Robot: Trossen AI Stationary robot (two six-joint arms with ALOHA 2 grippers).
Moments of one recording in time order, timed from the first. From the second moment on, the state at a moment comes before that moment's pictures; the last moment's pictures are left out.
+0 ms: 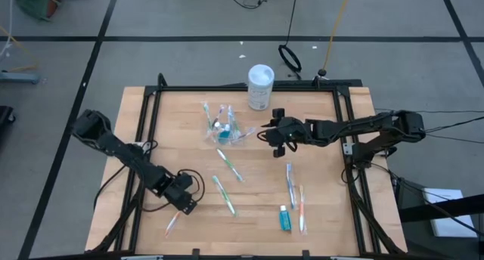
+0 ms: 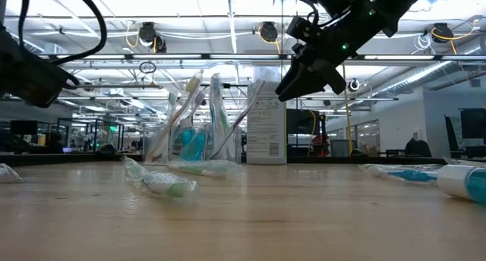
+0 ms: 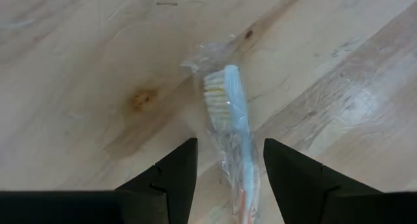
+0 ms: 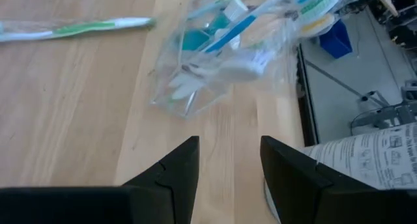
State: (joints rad) left arm -0.64 1.48 0.64 -0.44 0.08 -1.56; right arm -0.10 1.41 0.81 0.01 0.26 -0.52
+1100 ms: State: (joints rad) left arm -0.29 1.02 0.64 0.09 -1.14 -0.20; right arm -0.10 1.41 0.81 0.04 0.26 -0.51
